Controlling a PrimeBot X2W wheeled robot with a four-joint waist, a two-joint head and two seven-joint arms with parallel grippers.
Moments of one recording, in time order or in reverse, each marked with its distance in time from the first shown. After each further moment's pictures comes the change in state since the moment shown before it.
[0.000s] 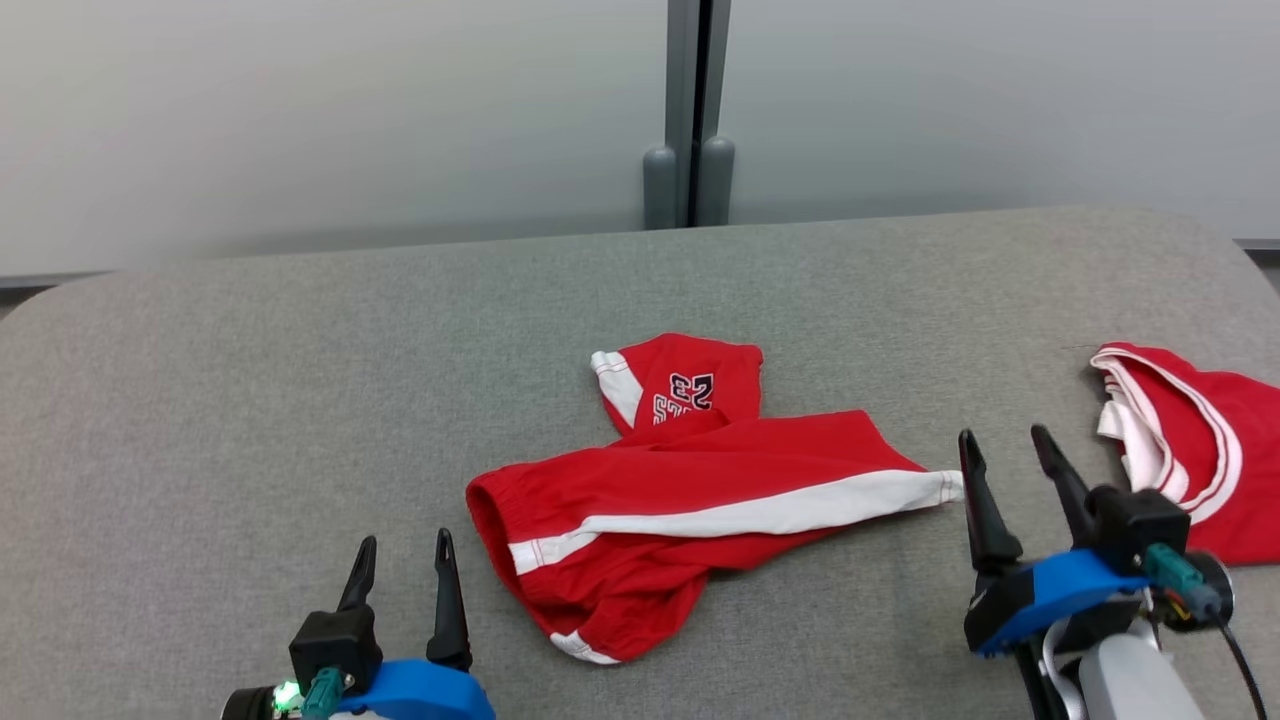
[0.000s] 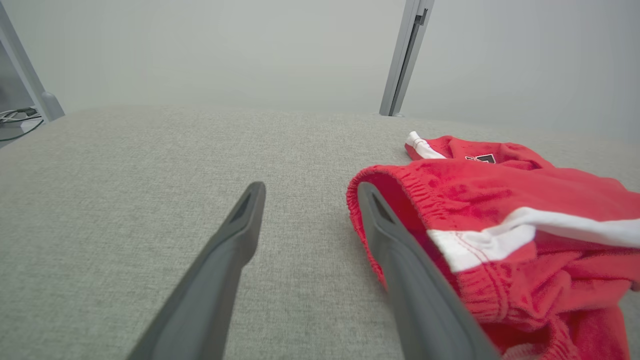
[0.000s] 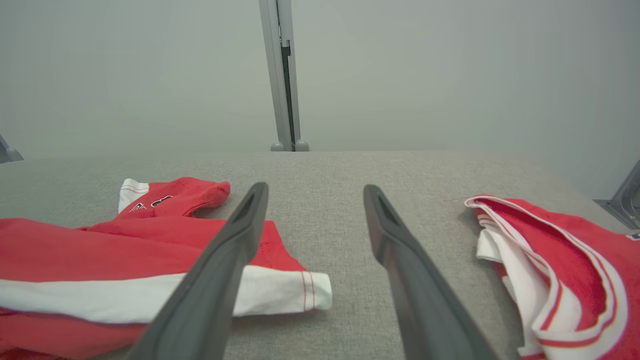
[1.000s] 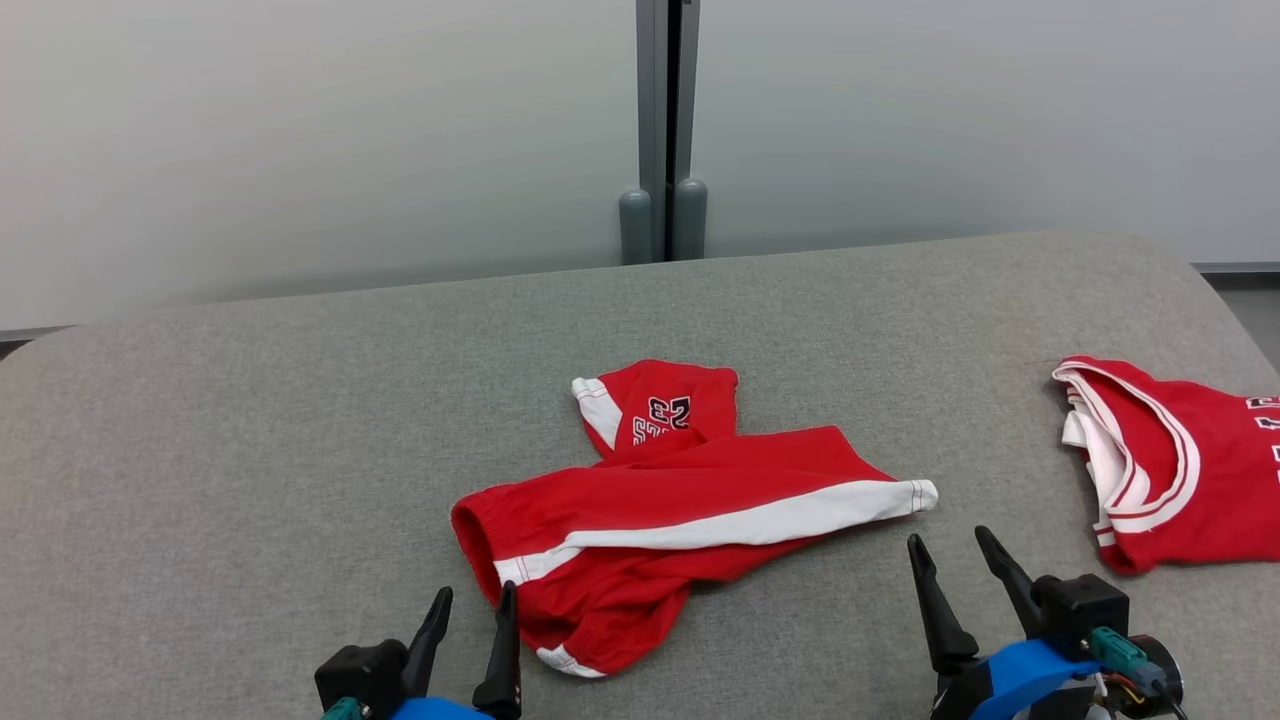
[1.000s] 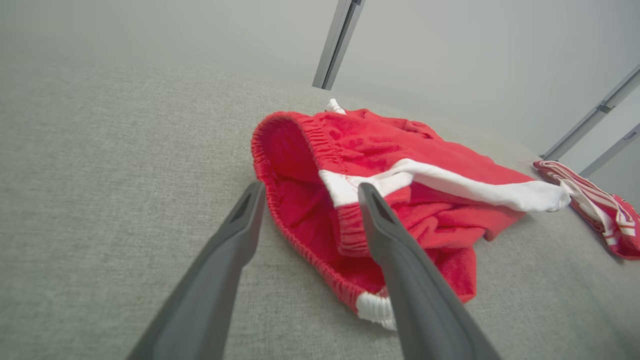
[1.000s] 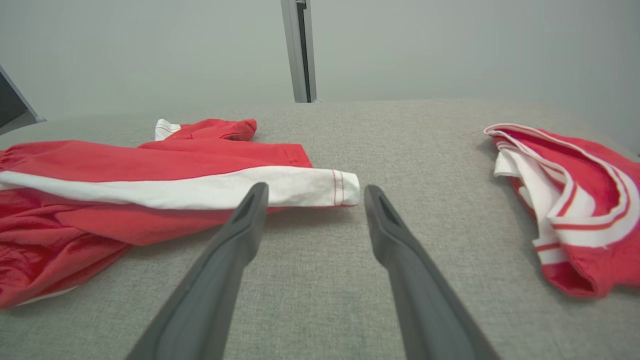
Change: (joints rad) left arm 0.028 0.000 -0.087 0.072 -0.209 -0.175 0.000; right arm 0.136 0.003 0.101 0.019 0.041 0.000 0.000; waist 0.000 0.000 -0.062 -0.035
